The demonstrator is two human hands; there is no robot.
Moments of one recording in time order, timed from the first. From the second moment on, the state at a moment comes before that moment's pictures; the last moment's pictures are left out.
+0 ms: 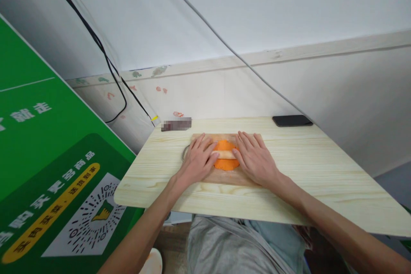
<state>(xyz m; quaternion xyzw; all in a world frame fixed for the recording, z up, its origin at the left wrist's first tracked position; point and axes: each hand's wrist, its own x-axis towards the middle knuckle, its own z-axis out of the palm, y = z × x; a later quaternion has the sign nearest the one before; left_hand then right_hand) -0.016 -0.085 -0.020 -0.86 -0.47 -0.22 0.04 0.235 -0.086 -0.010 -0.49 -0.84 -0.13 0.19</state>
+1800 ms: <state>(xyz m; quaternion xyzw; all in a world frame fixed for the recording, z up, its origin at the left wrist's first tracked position) -0.026 -0.080 -0.030 -0.73 -0.62 -0.26 0.10 0.270 -0.047 -0.001 -0.44 -0.81 0.23 0.31</state>
